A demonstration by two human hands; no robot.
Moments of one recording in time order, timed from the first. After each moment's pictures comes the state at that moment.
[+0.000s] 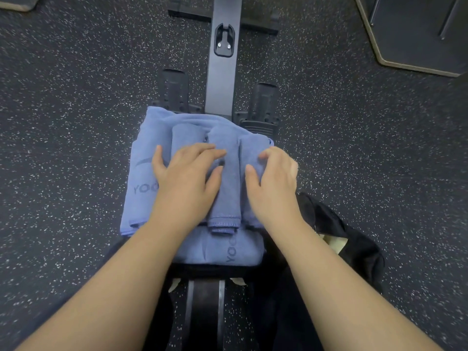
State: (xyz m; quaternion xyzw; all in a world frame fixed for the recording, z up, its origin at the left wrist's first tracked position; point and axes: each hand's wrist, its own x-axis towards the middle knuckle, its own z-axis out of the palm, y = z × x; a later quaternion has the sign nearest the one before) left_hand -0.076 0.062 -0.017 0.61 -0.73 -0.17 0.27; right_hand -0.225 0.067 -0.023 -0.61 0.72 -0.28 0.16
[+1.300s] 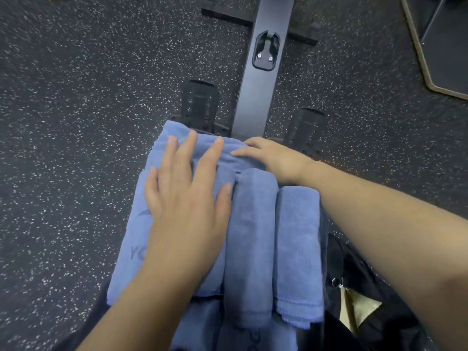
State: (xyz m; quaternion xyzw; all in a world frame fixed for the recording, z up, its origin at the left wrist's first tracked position) left_hand -0.067 0.014 -0.033 0.68 -0.65 -0.14 0.30; right_hand -0.252 -0.144 -0.104 -0.87 0.41 0.06 0.28
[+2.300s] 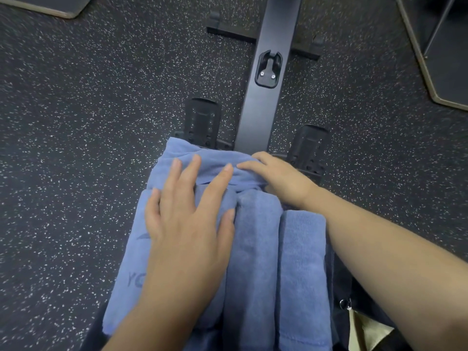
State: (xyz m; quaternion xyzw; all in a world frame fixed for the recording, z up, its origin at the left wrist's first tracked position) left_hand -0.068 0.013 -0.035 0.68 -0.66 -0.10 0.28; right_hand -0.251 -0.140 -0.114 -0.87 0.42 -0.02 0.25
